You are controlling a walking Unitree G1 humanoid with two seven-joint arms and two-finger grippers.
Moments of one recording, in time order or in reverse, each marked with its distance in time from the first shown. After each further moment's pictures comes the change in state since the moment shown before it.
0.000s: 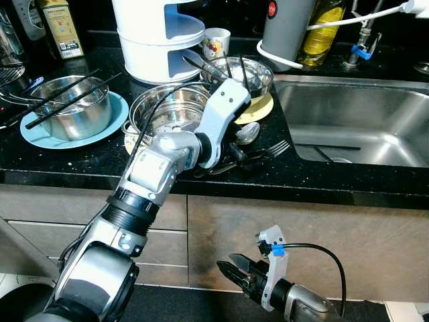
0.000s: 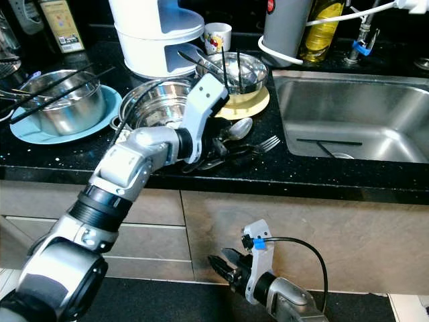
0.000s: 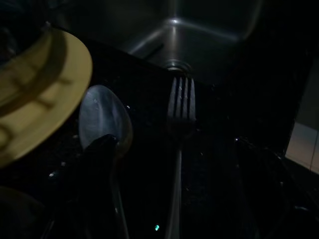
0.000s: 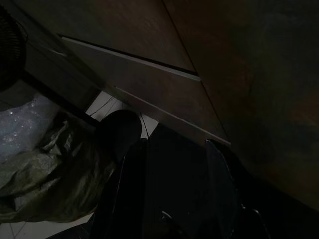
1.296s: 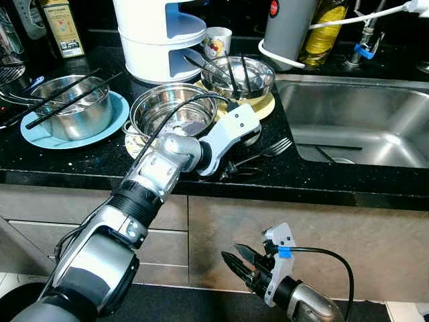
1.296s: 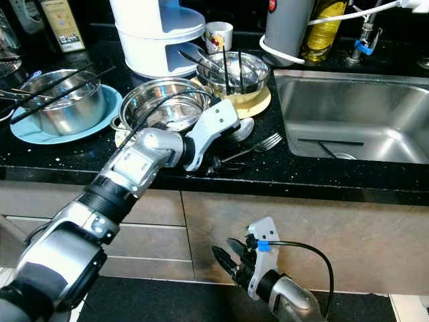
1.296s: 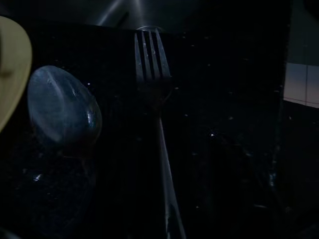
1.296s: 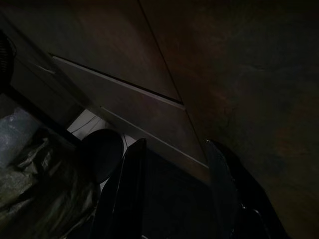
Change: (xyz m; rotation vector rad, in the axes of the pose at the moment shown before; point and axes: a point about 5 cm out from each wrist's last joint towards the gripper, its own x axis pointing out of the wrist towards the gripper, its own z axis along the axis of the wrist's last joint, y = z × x) left arm 0.009 0.005 -0.019 0.195 0.127 -0.180; right arm -0.007 0.002 0.011 -0.098 -0.110 -0.046
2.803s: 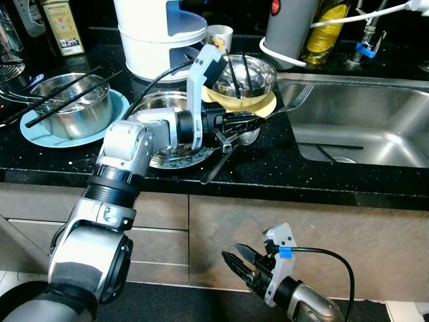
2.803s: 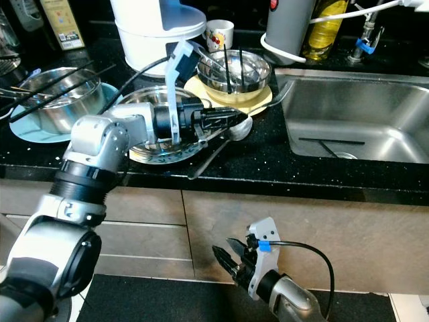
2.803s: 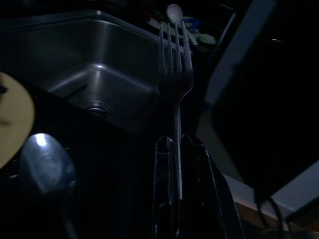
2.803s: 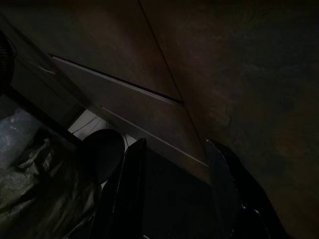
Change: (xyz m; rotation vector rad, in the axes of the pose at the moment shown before) left arm -0.049 0.013 0.050 -0.435 -0.378 -0.128; right arm 0.000 0.000 0.000 0.008 -0.004 0.000
